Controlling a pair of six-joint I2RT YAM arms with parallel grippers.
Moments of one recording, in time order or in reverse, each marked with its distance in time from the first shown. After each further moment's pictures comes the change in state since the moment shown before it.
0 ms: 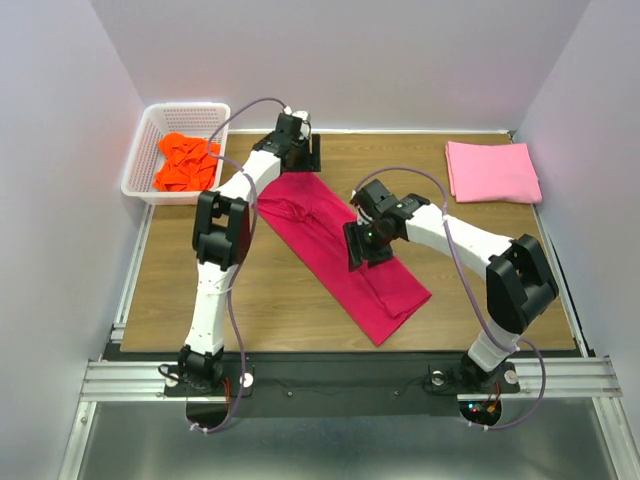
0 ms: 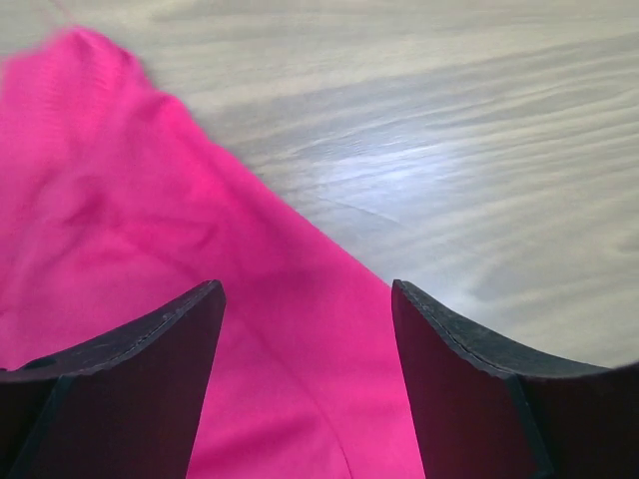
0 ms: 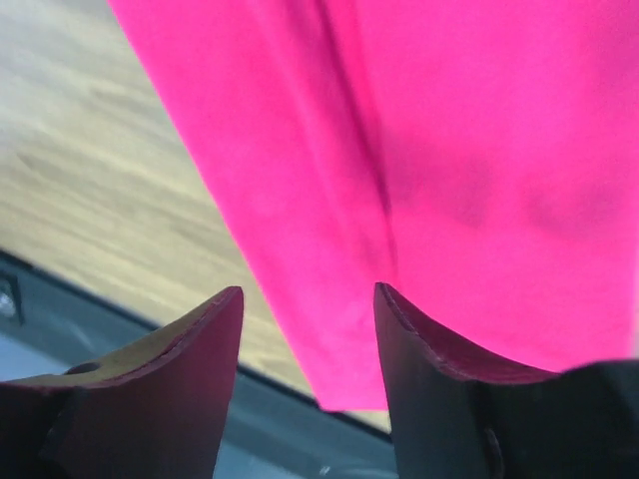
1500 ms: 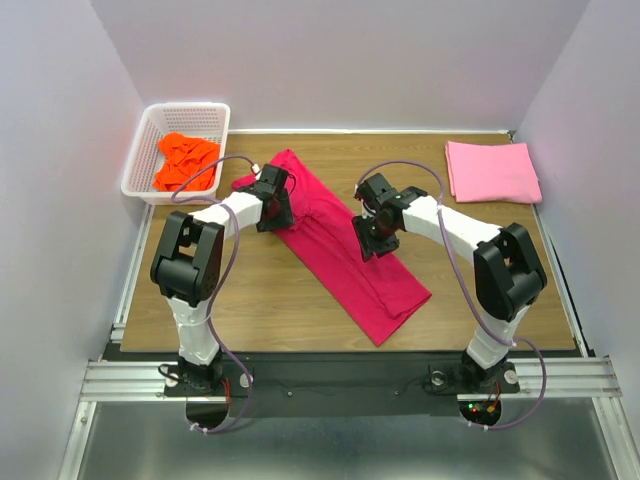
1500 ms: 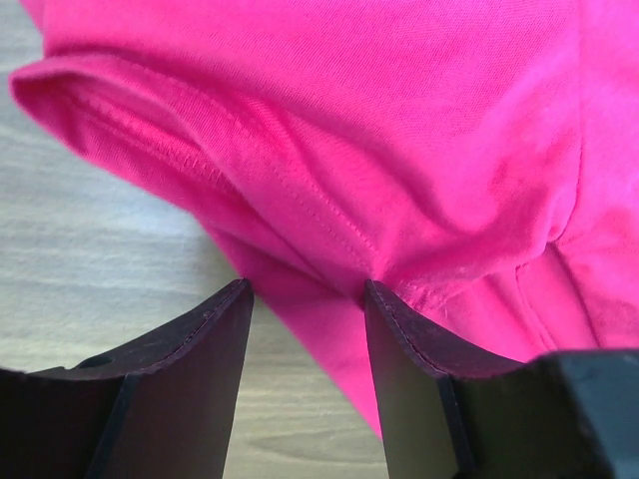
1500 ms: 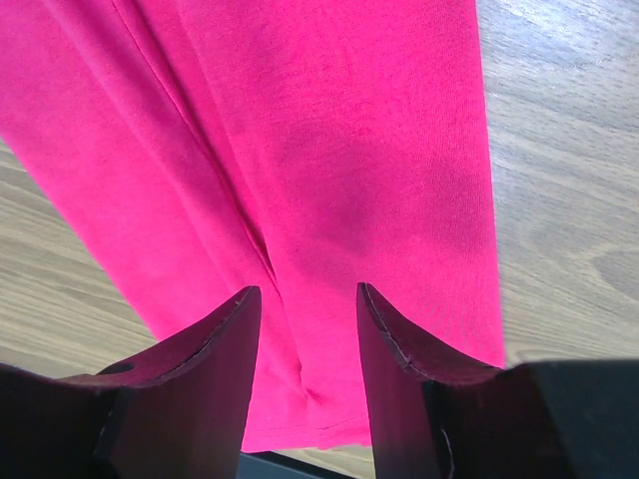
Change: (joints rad) left arm -0.027 -0.499 -0.832 0.047 -0.226 -0.240; right arm -0.064 0.092 0.064 -0.005 0.136 -0.145
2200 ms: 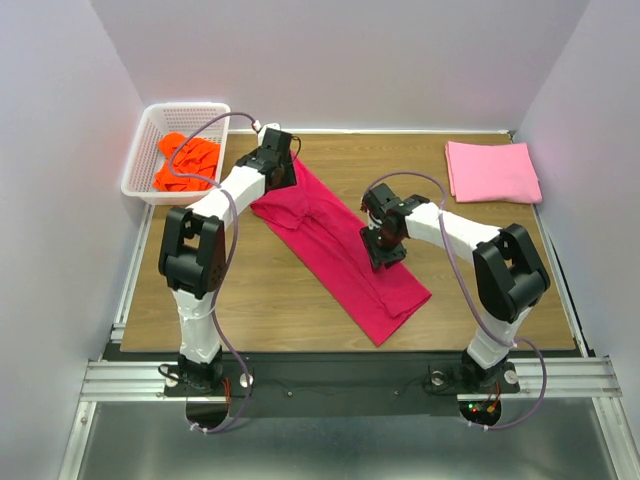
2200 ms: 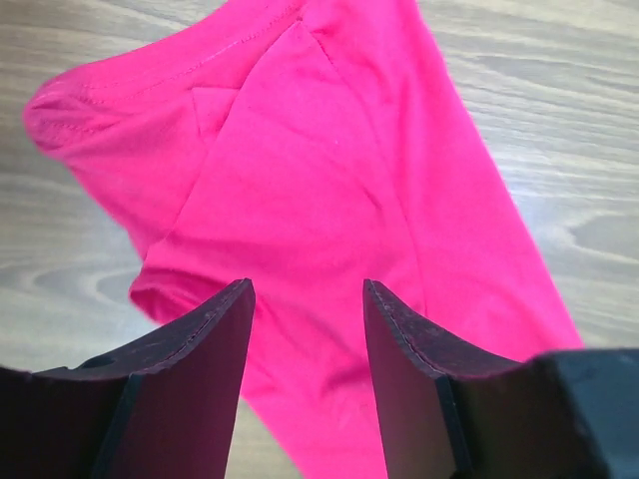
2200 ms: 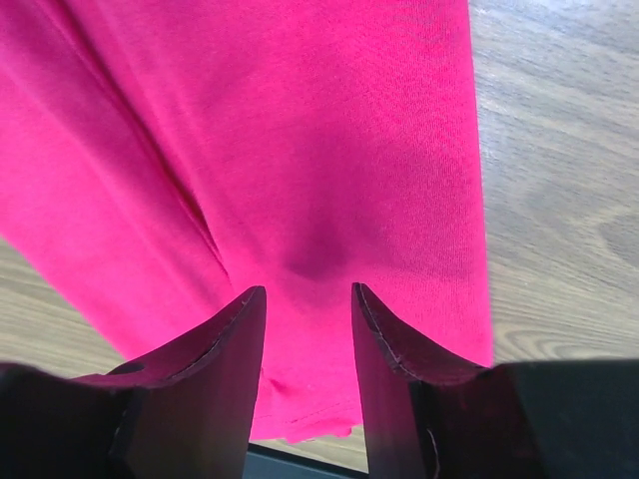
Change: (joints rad) left arm 0.006 0.058 0.333 -0.050 -0.129 0.059; right arm -0.015 -0.010 -0.101 0.005 0.036 -0.024
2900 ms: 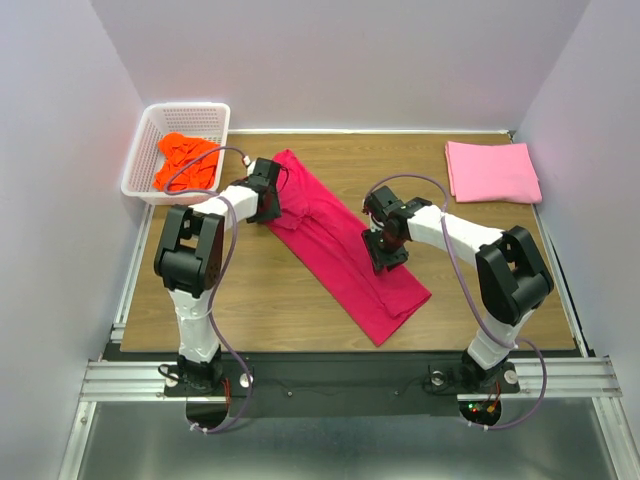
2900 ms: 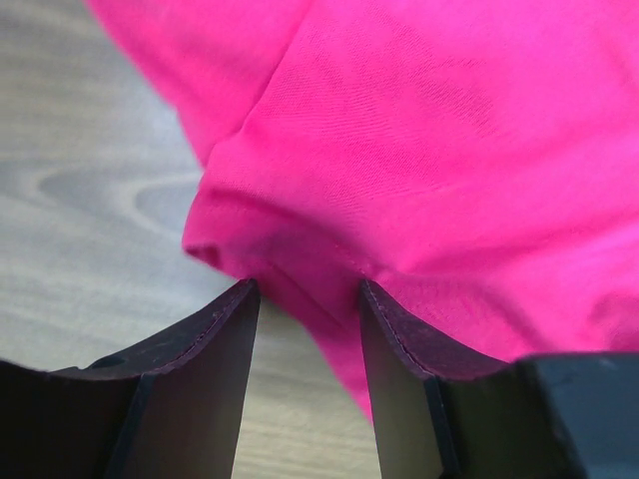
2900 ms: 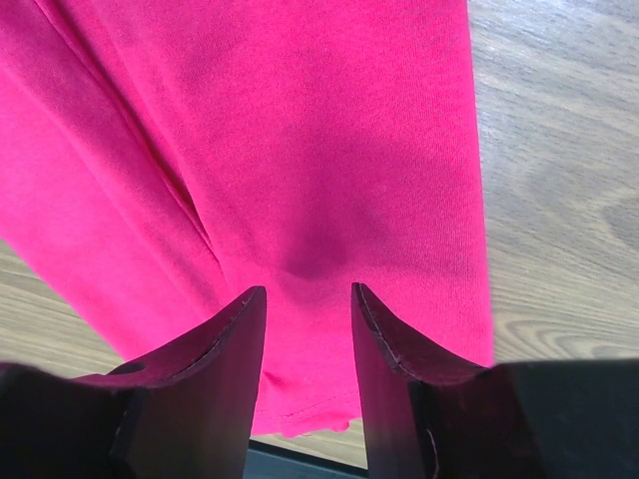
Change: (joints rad) left arm 0.057 0.018 -0.251 0.064 -0.005 0.021; right arm 0.000 -0.028 -0.034 0.007 -0.009 0.000
